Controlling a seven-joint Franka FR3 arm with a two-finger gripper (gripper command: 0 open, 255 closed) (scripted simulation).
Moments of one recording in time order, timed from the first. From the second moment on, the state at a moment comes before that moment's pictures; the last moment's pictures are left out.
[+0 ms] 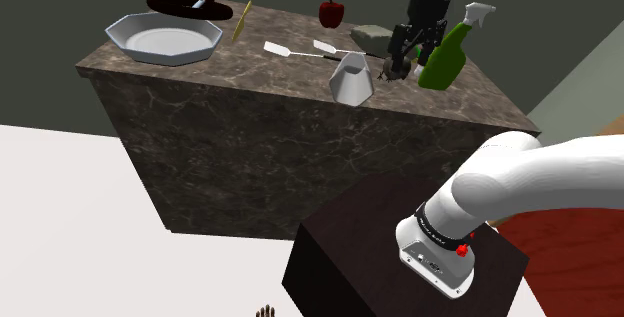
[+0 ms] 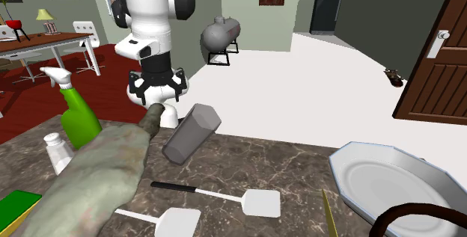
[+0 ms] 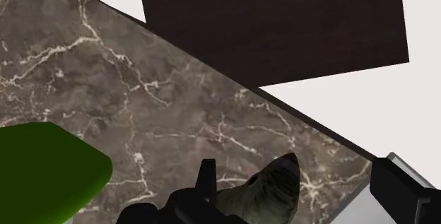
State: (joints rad) arm -0.02 -0.75 -0.04 -2.38 -0.07 1.49 0.10
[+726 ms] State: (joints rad) arm 0.08 -0.42 -0.15 -2.20 -0.12 1.67 -0.27
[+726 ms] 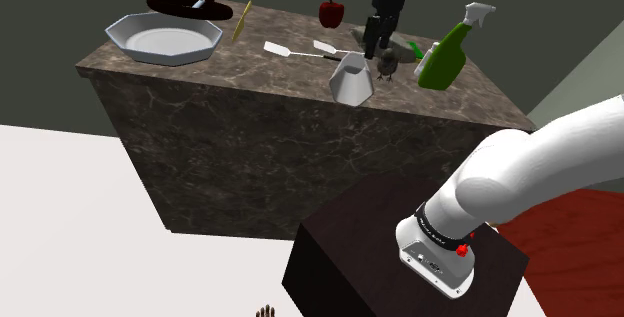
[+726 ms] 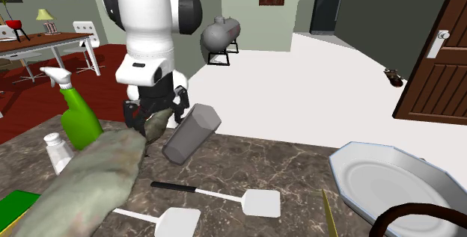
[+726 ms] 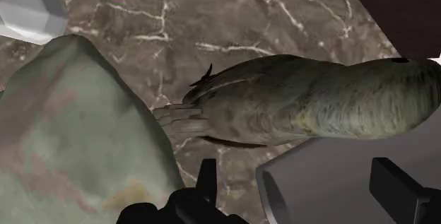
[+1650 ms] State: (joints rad) arm 0.17 0.04 -0.17 -1.81 -0.05 1.80 -0.81
